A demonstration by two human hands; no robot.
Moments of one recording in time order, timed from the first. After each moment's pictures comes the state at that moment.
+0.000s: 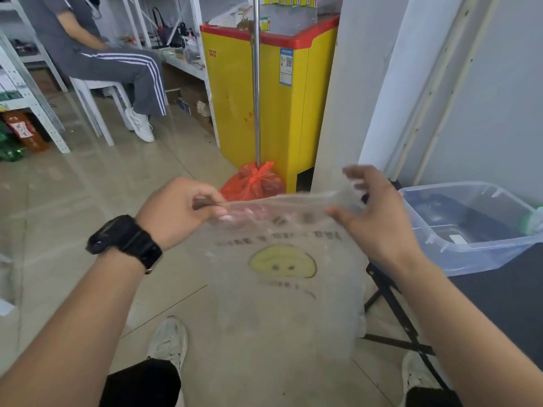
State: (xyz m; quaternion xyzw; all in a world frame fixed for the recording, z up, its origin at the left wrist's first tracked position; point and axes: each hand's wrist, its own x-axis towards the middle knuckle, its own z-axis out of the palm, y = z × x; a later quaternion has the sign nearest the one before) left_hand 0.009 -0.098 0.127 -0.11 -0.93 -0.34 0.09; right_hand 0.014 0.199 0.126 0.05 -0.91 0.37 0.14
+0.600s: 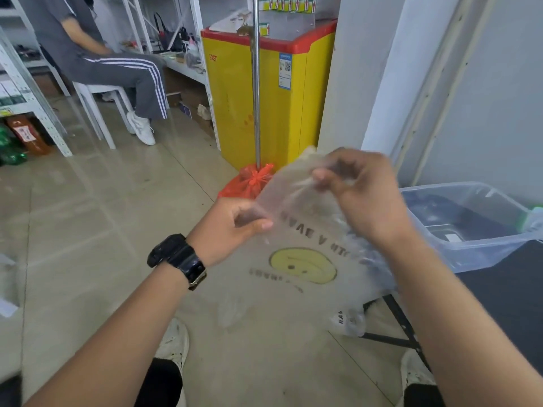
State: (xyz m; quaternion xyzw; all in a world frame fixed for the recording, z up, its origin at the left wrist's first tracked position) left_hand 0.016 -0.045 0.099 -0.17 -0.84 -0.51 0.04; right_hand 0.017 0.178 0.162 0.16 -0.85 0.46 0.19
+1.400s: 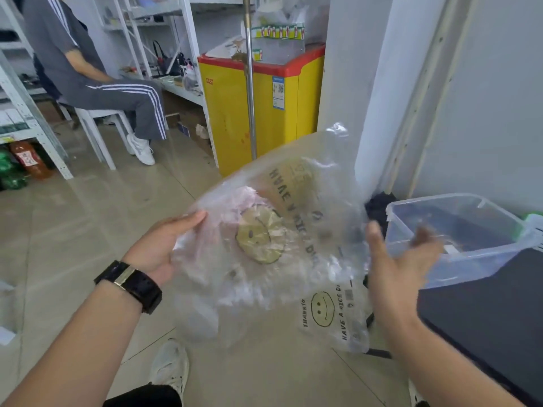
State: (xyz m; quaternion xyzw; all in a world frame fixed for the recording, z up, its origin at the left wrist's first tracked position) left_hand 0.025 -0.098 0.122 0.09 -0.62 -0.78 -0.05; right_hand 0.050 0.198 0.079 -0.24 -0.72 0.61 0.24
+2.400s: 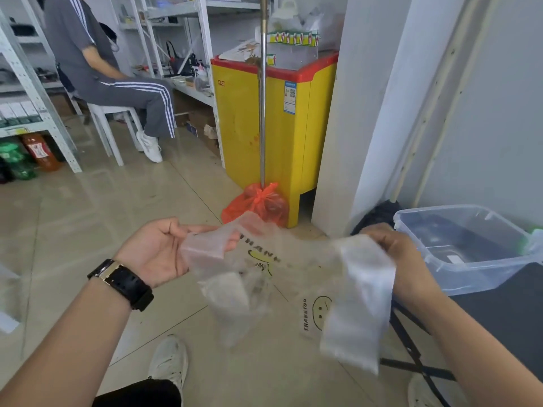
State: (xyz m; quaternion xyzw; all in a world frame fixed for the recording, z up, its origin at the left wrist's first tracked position) left_hand 0.033 -0.130 0.122 0.08 -0.48 -0.85 -0.21; right_hand 0.034 0.226 0.107 0.06 -0.81 0.58 0.05
